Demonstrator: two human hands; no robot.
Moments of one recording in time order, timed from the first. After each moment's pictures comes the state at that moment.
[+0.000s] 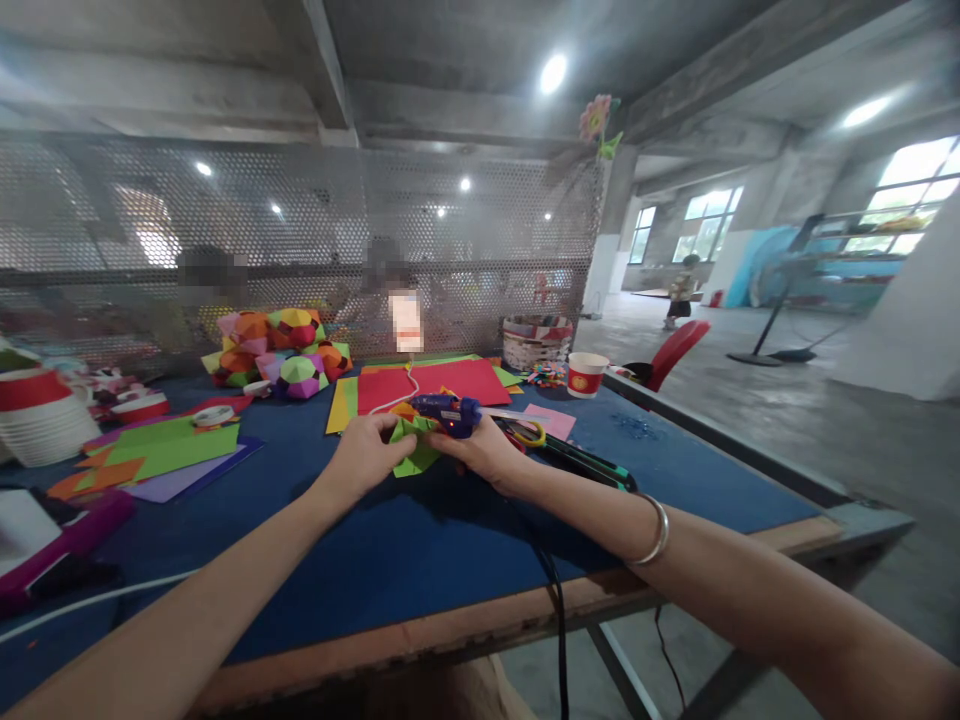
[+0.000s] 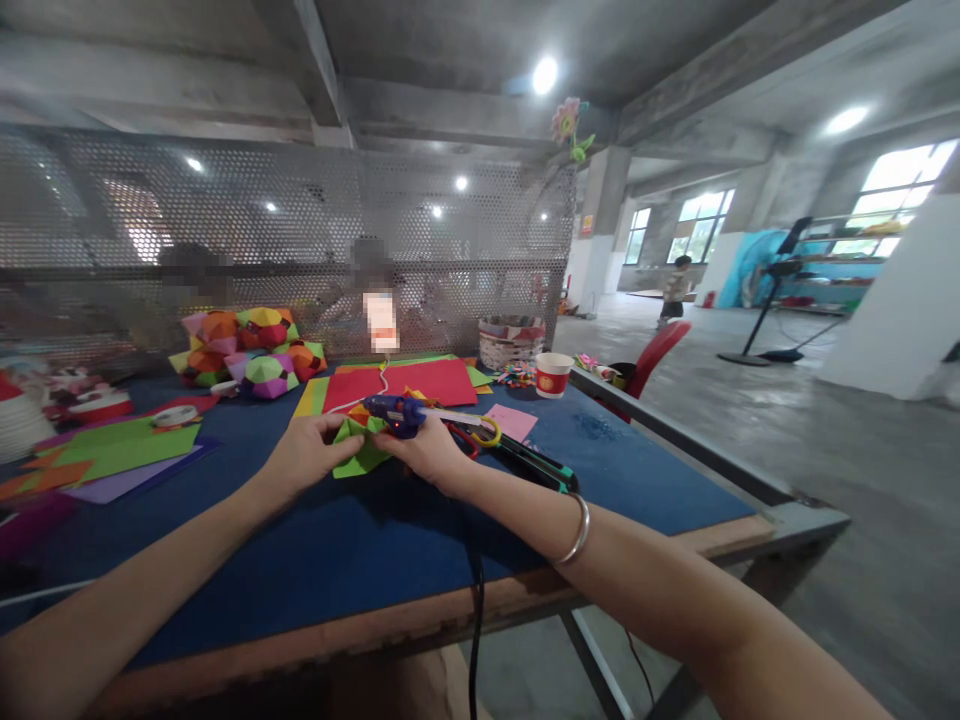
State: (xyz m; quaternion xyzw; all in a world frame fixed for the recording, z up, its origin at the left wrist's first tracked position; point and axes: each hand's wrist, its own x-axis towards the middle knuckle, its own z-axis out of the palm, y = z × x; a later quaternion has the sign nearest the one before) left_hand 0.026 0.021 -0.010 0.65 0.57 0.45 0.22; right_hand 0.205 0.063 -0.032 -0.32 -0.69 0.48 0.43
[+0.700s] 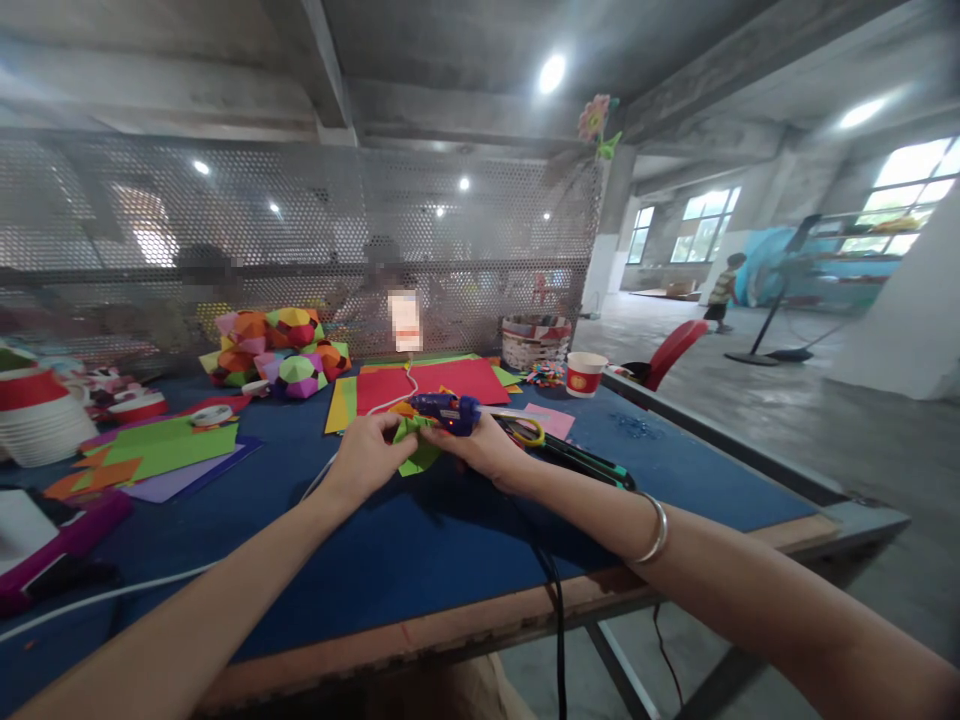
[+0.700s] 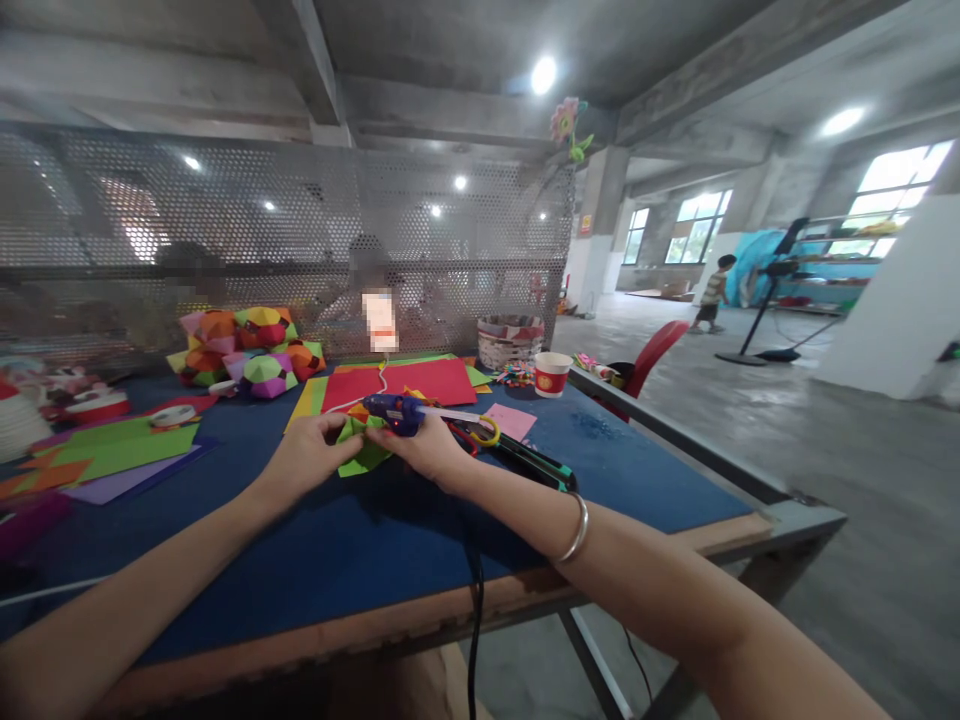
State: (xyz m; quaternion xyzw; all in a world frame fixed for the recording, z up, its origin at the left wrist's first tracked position) left_hand 0.032 0.019 -0.010 0.65 0.58 0.45 0.18; right_hand 0.206 0.059 -0.025 -0.33 -0.68 0.49 0.43
